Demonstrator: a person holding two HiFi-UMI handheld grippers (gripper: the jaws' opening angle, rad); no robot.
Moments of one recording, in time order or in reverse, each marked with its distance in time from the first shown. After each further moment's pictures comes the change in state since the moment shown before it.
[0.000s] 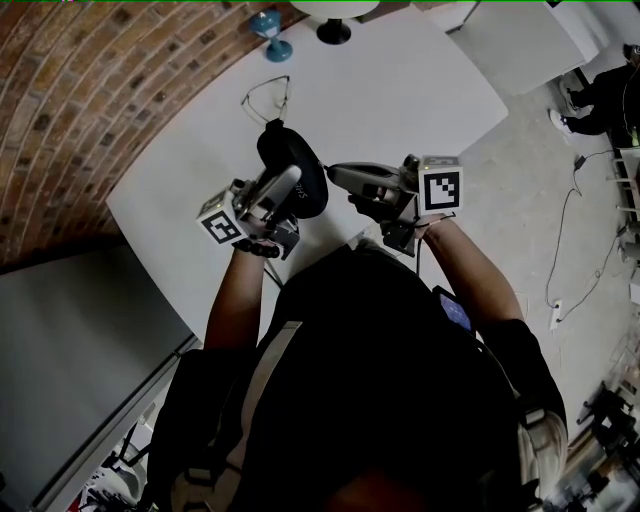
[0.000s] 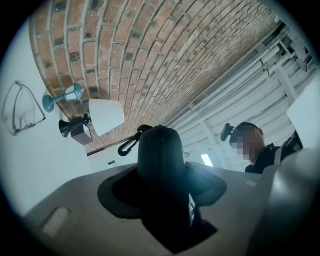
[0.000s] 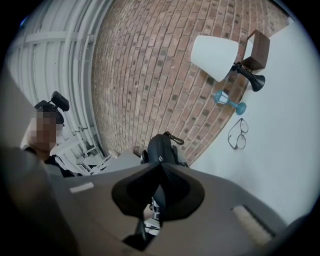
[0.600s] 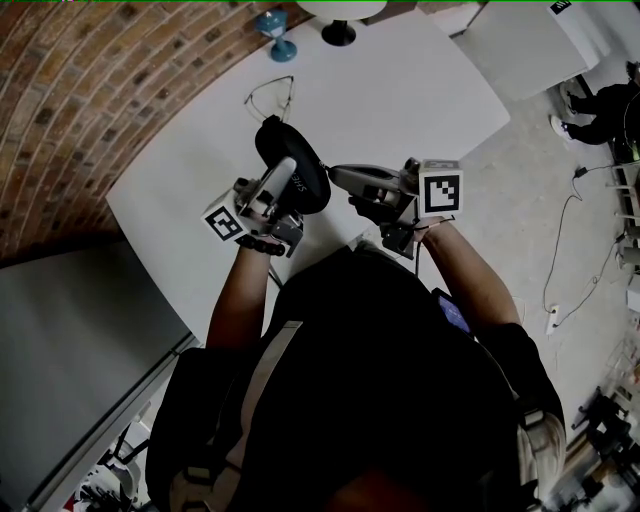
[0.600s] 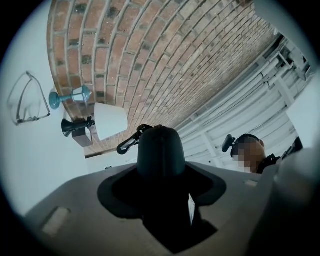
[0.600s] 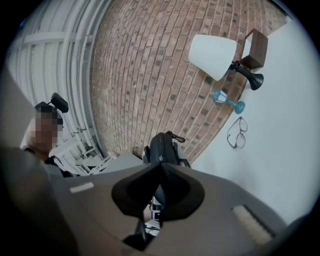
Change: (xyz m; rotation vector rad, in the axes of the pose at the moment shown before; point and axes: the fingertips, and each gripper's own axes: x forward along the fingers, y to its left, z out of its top) left arm -0.003 0.007 0.013 -0.089 -0.136 -0.018; right arm 0.005 0.004 0.000 0.018 -0.006 0.021
